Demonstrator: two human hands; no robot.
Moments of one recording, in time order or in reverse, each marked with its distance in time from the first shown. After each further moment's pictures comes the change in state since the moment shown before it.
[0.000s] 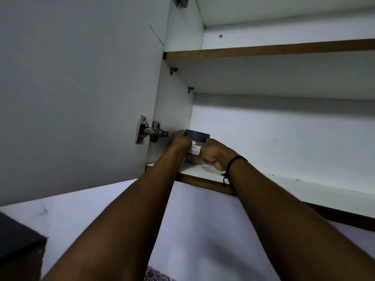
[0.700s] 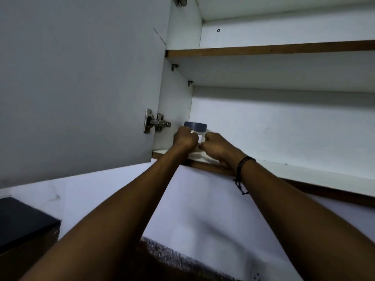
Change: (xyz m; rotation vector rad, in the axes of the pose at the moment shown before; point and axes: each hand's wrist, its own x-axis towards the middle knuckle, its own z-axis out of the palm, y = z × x) left_hand -0.084 0.022 -0.018 0.314 -0.002 0.112; right_hand -0.071 -0.004 -0.006 -0.065 0.057 -0.168
